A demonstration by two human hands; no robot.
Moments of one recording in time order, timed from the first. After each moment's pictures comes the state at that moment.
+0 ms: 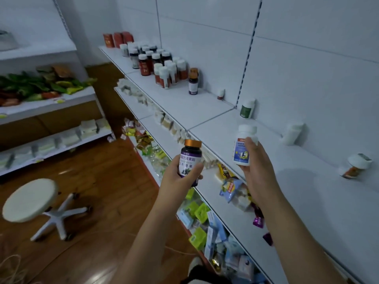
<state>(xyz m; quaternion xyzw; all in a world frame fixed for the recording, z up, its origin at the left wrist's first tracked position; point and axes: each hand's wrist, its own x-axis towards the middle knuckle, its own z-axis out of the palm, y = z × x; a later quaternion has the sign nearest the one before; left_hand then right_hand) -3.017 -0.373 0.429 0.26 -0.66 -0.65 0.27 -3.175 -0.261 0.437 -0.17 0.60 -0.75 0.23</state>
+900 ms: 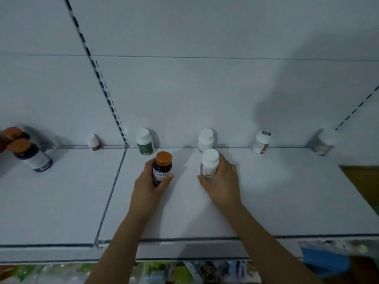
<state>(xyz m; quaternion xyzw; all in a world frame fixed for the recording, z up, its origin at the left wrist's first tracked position) -3.323 -0.501 0.368 -0.02 -0.84 -0.54 0.02 -3.325 -0.279 0.337 0.08 0.93 -0.33 -0.15</state>
